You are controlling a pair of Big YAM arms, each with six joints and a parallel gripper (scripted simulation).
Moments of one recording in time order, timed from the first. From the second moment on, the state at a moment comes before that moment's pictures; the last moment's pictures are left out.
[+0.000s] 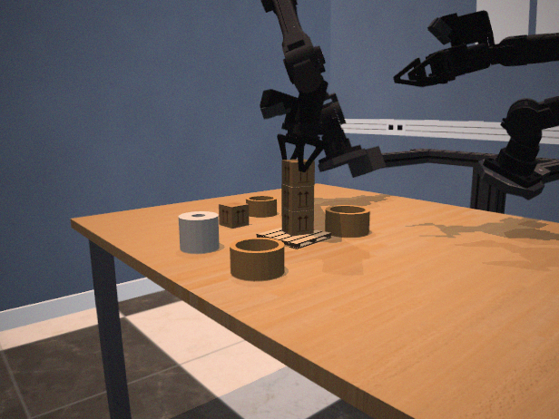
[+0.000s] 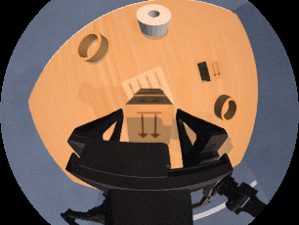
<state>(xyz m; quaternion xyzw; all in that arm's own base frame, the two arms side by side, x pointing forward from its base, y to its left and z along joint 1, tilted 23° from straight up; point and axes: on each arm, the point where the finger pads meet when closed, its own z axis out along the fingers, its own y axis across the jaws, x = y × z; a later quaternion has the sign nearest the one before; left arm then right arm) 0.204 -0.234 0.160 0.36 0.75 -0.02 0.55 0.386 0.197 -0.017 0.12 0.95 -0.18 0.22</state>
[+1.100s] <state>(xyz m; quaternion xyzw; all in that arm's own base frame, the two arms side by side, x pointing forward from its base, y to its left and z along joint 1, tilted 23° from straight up) 0.204 -0.234 0.160 0.36 0.75 -0.02 0.55 0.330 0.257 0.095 0.11 0.95 -0.19 0.21</state>
